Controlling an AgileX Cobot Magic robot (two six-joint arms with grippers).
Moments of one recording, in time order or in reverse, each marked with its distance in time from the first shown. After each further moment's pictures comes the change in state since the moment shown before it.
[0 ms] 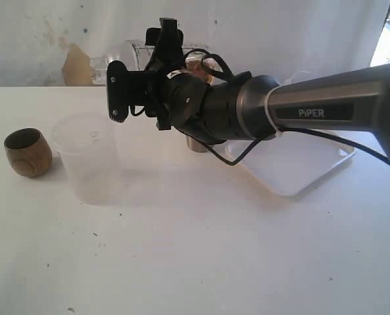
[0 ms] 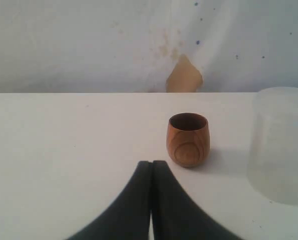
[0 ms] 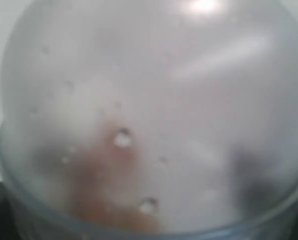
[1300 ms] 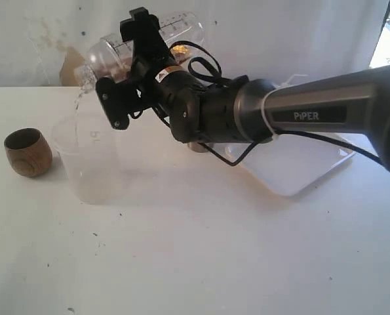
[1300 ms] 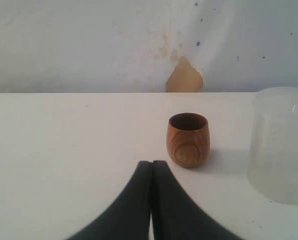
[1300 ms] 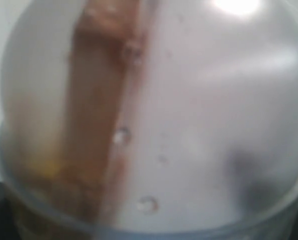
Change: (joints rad) left arm 0.000 0.000 0.000 0.002 0.000 0.000; right arm 0.000 0.019 0.000 -0.362 -0.085 -0.004
